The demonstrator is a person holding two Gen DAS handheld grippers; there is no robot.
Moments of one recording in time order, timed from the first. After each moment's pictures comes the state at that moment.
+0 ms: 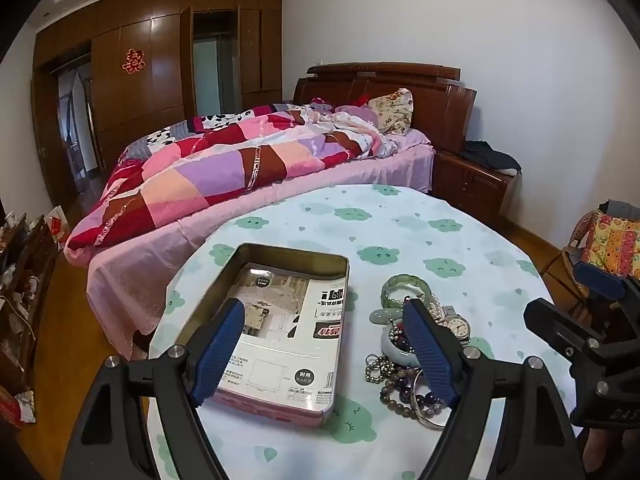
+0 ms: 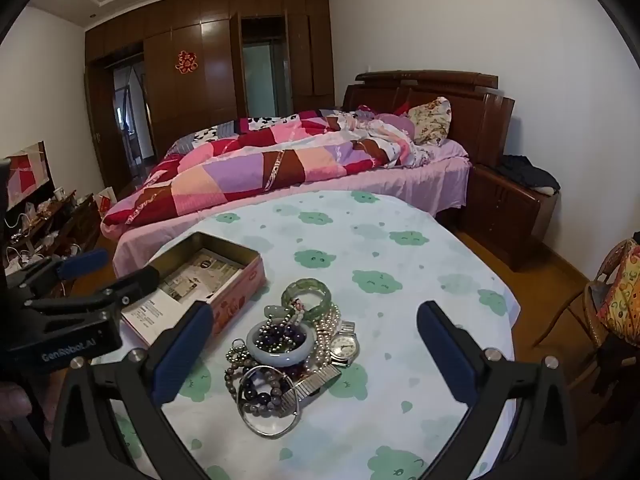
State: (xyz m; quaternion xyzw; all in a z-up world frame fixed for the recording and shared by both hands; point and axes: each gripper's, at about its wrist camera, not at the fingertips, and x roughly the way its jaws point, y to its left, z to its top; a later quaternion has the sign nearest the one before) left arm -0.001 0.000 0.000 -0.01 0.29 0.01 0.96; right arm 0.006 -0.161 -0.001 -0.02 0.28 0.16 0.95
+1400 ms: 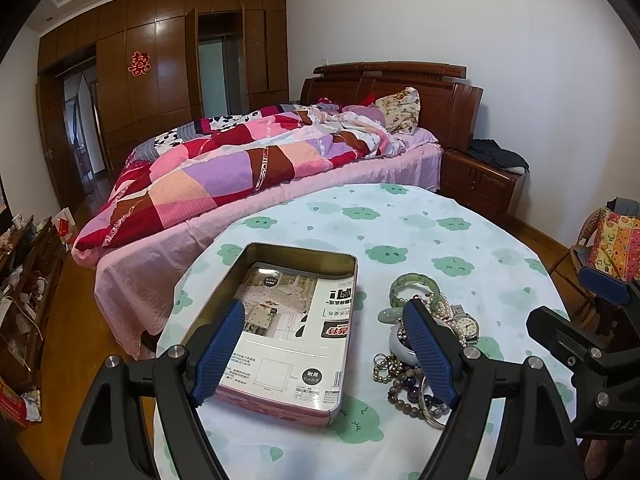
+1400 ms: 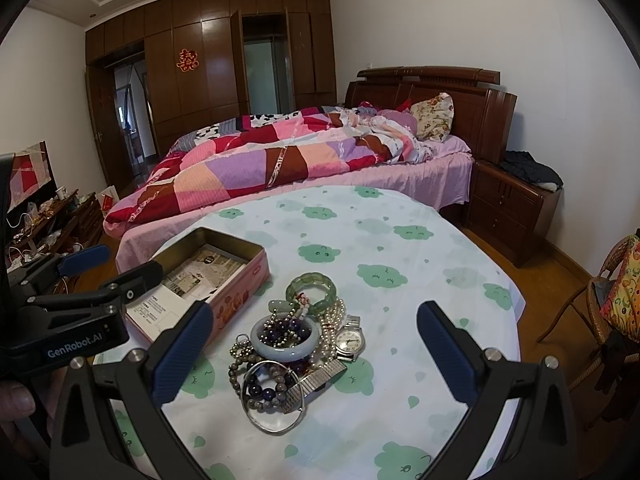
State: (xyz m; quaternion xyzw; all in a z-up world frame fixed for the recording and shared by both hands) left arm -0.002 0.004 -0.004 0.00 0.29 0.02 0.96; right arm 0.003 -0.161 -0.007 -0.02 0.27 0.16 0.95
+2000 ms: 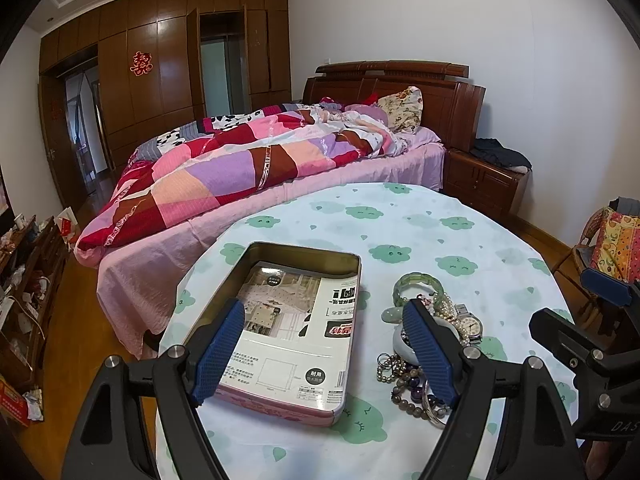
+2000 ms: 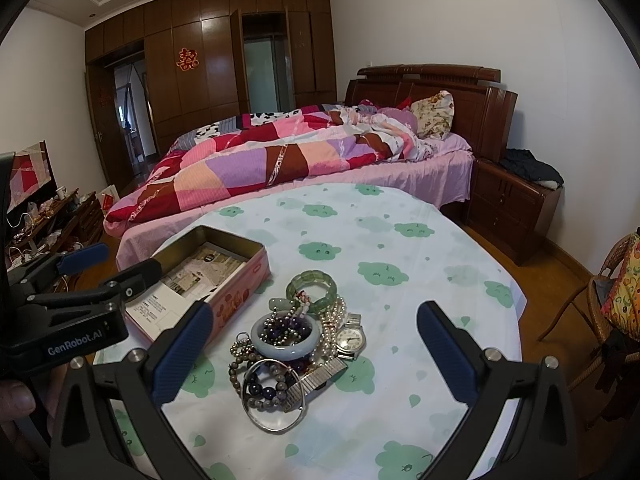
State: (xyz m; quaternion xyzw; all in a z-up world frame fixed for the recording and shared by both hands) left arm 0.000 0.006 -0.006 0.00 0.30 0.02 0.96; right arm 0.004 -0.161 -0.008 -0.02 0.28 0.16 0.95
